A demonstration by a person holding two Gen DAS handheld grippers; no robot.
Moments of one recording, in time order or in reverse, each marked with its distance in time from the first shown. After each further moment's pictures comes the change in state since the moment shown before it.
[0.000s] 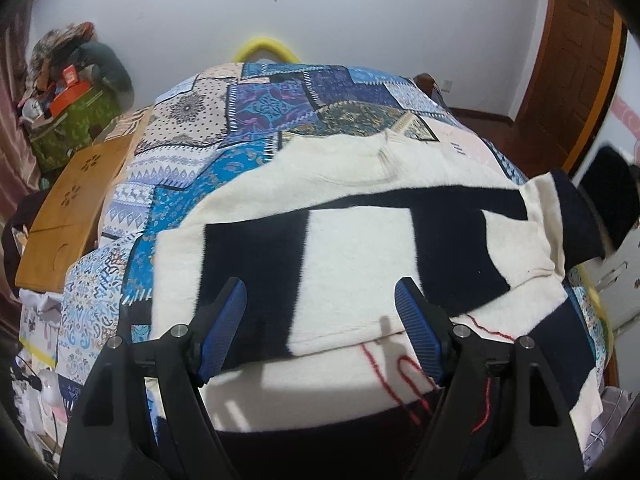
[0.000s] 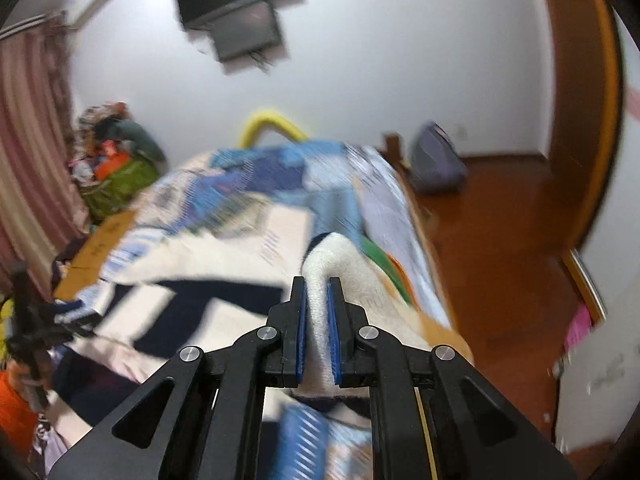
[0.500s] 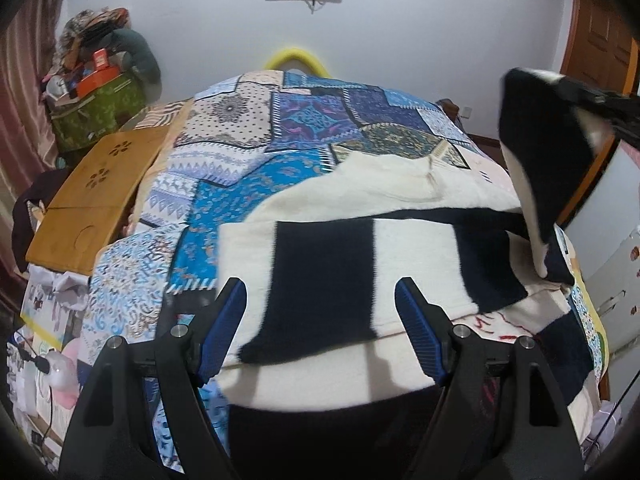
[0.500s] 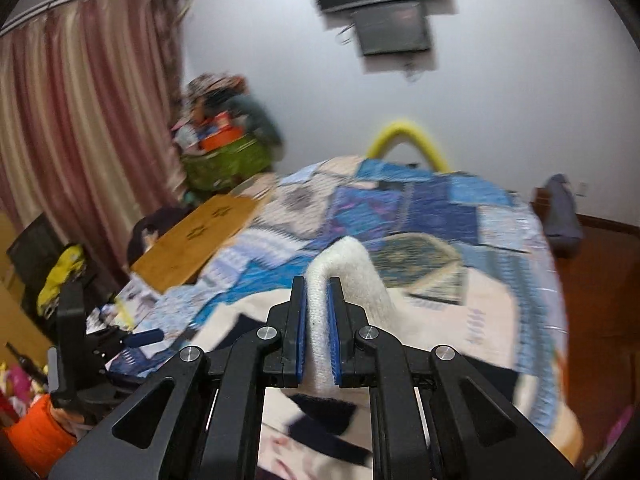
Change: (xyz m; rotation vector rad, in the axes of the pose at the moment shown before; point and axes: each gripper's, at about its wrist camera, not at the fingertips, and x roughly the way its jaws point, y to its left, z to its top) left arm -0.032 0.064 -0.013 -0.097 -0.053 0.025; right arm 0.085 0.192 0.034 -0.233 0.031 0.327
